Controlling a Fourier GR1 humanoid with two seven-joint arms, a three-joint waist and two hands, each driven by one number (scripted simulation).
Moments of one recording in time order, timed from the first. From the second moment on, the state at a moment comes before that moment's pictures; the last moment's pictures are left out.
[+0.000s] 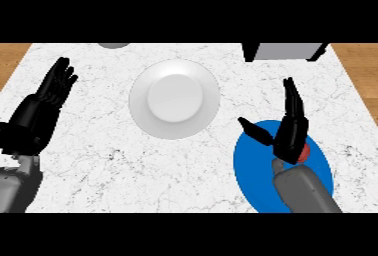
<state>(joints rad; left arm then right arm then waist) -0.24 0.45 -0.07 -1.60 0.21 0.10 0.08 -0.31 -0.18 0.30 -1.24 0.53 -0.98 0.07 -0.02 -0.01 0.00</state>
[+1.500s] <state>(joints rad) -0.26 0.43 -0.04 -1.59 0.20 0.07 0.09 -0.28 -0.35 0.31 -1.59 0.78 0.04 1.15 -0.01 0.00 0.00</state>
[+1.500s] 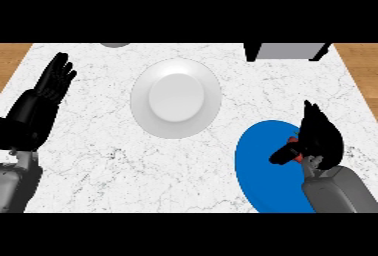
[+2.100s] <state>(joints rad) -0.28 0.39 -0.03 -1.58 0.15 0.06 0.09 -0.22 -0.28 0.22 -1.49 0.81 0.09 1.09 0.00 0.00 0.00</state>
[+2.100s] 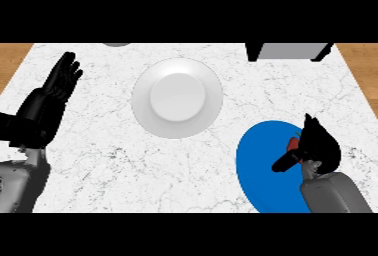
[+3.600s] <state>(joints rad) -0.31 0.34 0.00 -1.59 0.12 -0.02 0.10 -0.46 -0.58 0.15 -1.09 0.87 0.00 0.16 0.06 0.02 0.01</state>
